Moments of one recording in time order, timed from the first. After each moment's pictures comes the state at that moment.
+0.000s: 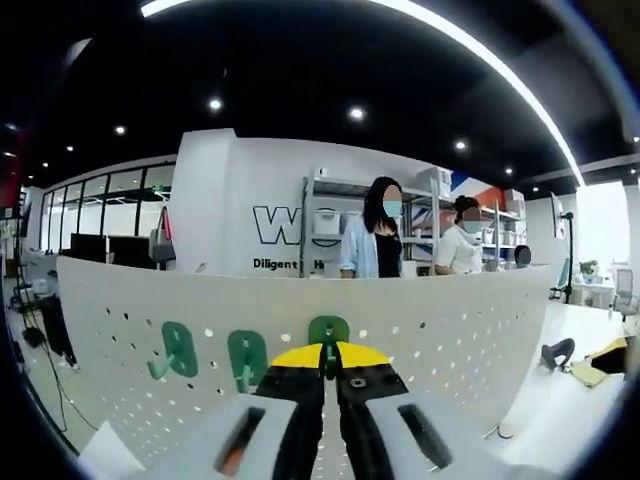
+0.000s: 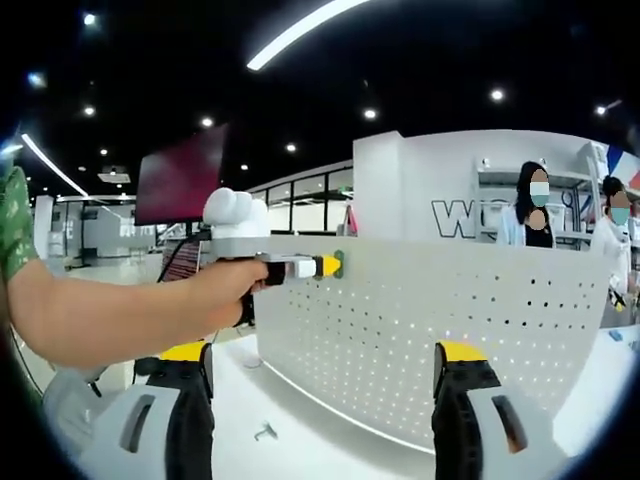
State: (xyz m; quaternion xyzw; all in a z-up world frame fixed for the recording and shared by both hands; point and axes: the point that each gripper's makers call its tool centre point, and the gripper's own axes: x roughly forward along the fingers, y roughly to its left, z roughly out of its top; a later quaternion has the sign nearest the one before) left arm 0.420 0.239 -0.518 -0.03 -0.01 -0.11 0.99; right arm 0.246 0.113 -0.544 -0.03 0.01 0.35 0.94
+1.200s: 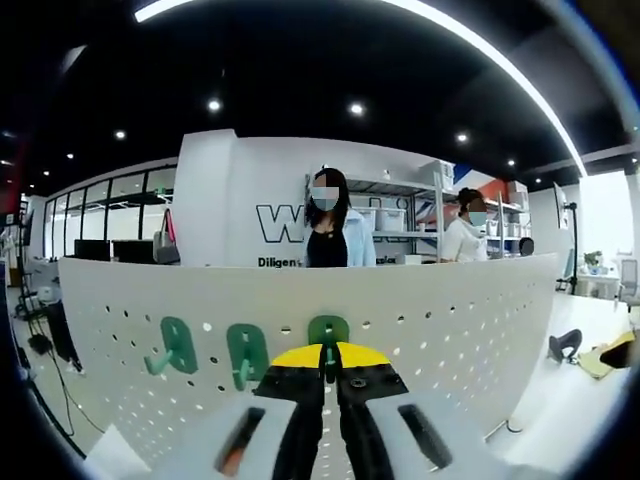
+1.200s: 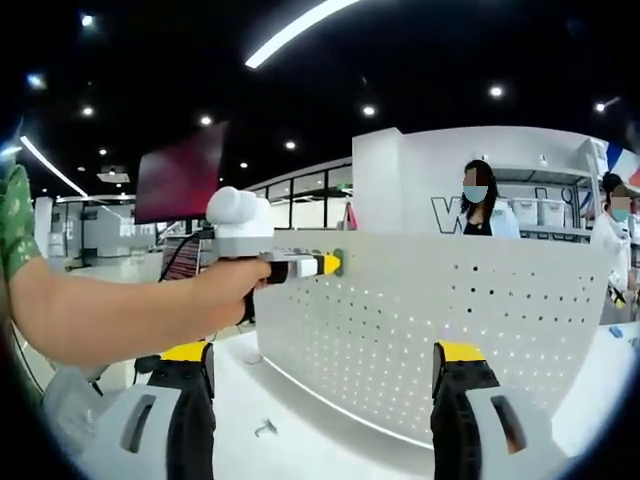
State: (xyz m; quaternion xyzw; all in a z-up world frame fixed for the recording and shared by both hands) left arm 0.423 0.240 -0.525 -0.01 0.00 -0.10 1.00; right arm 0.244 0.111 -0.551 -0.03 0.02 0.35 0.94
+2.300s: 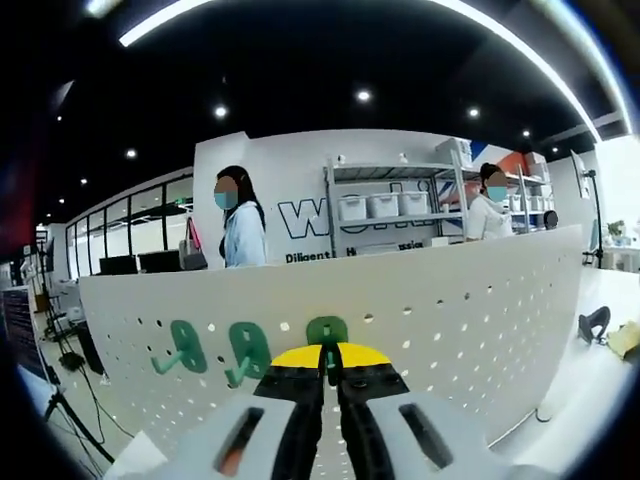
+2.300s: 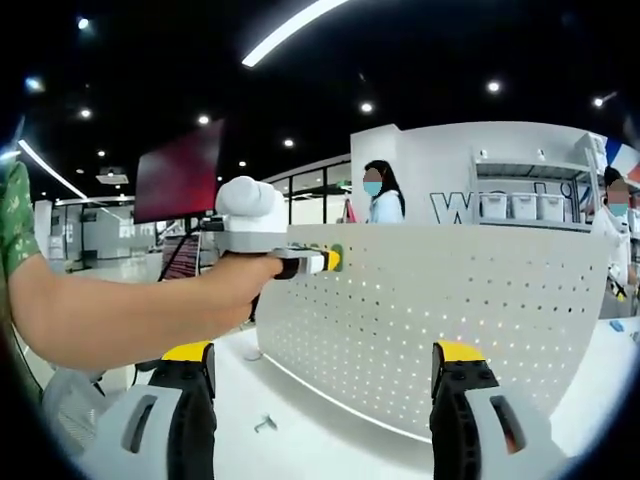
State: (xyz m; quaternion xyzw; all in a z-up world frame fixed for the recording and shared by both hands) left arm 0.426 0.240 -0.530 0.04 0.01 -0.03 1.00; right arm 0.246 0.105 -0.559 -0.02 0.03 0.35 0.94
